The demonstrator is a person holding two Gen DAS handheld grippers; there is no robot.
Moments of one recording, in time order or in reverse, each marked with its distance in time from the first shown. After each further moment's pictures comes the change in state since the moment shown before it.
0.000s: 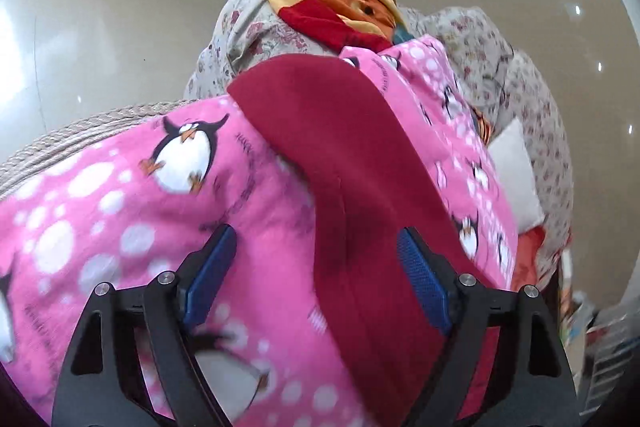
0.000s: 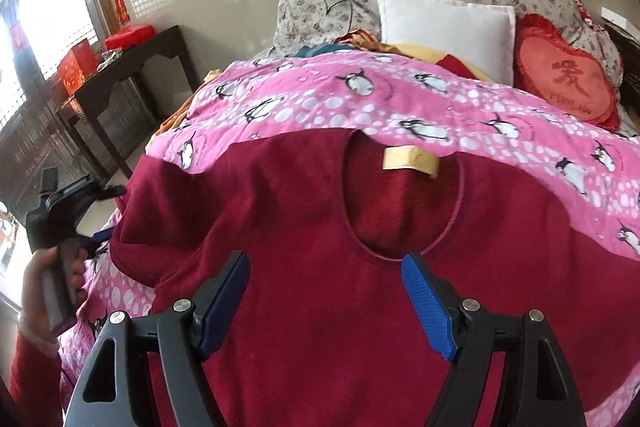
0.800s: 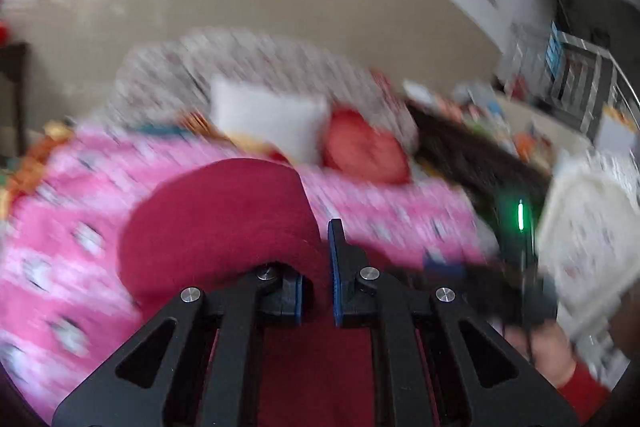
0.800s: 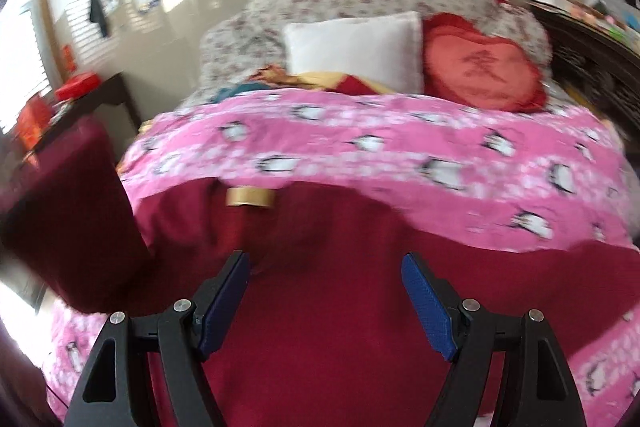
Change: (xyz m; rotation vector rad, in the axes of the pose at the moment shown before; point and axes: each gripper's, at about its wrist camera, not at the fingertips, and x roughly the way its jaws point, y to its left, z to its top) left arm -0.093 -0.242 -0.246 0.984 -0.065 -0.473; right arm -0.072 -0.118 -0.004 0.177 -0.086 -0.181
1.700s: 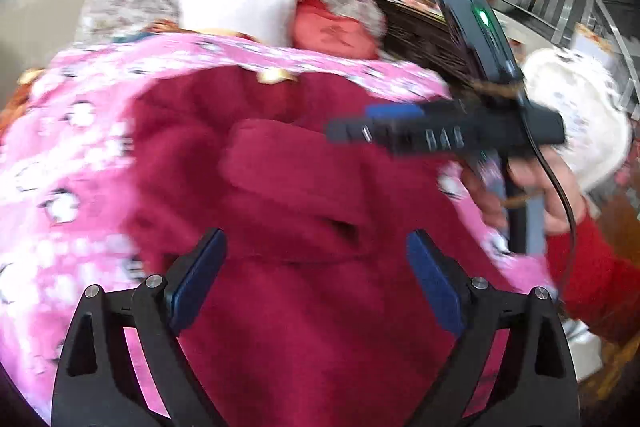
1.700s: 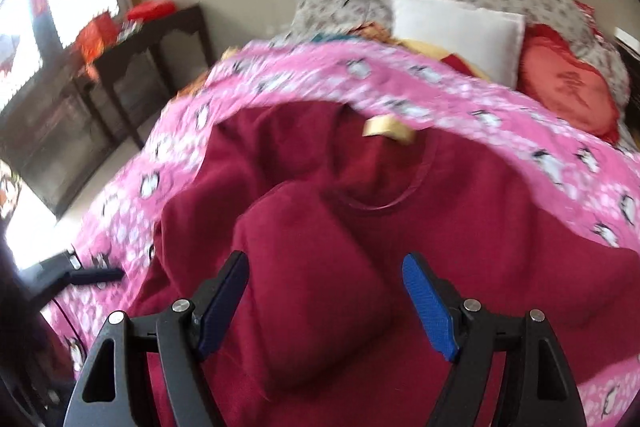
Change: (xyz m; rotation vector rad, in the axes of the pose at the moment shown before) left arm -0.055 0.036 -0.091 0.105 0.286 -0.042; right arm 0.016 0.109 -0.052 -0.291 0.131 0.190
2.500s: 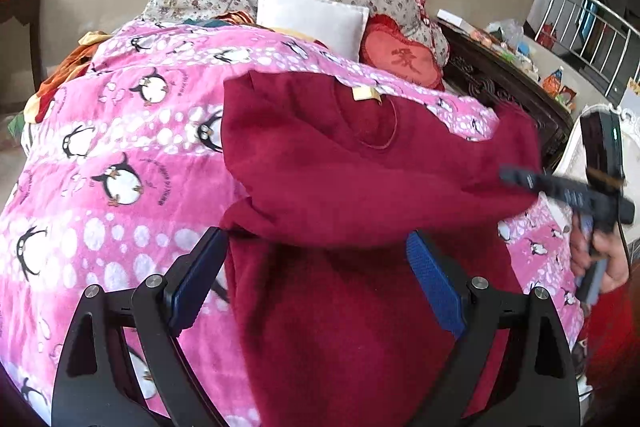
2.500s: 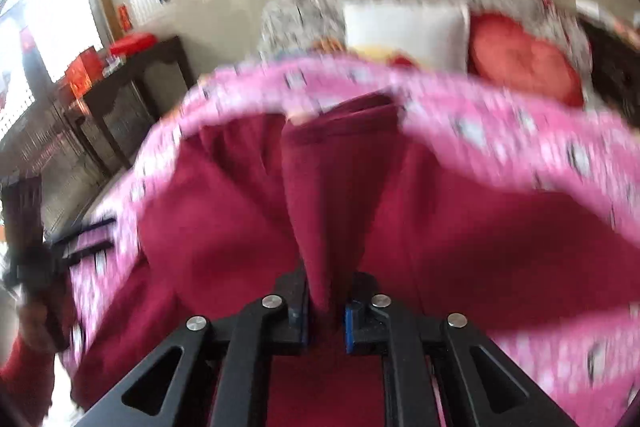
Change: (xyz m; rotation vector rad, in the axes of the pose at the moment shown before) left arm 0.000 0.043 0.000 -0.169 -0.023 0.113; right arm -0.071 -0.095 -0.066 0.140 -0.033 -0.002
